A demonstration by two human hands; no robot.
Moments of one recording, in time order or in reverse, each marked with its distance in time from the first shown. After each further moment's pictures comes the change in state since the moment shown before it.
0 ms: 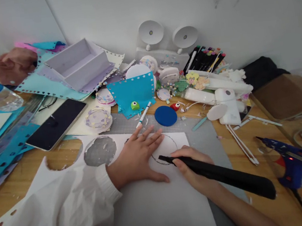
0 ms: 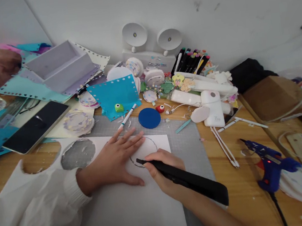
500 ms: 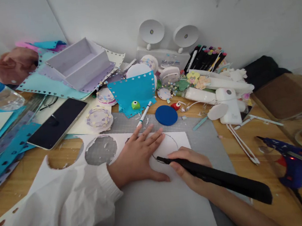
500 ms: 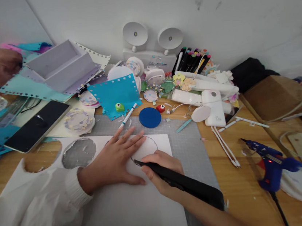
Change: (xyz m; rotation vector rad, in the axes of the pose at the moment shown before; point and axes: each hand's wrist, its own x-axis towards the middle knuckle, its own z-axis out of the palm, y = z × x) left_hand -0.001 0.003 -0.003 0.013 -0.019 -0.015; right_hand 0.004 -0.008 0.003 0.005 -0.008 -0.140
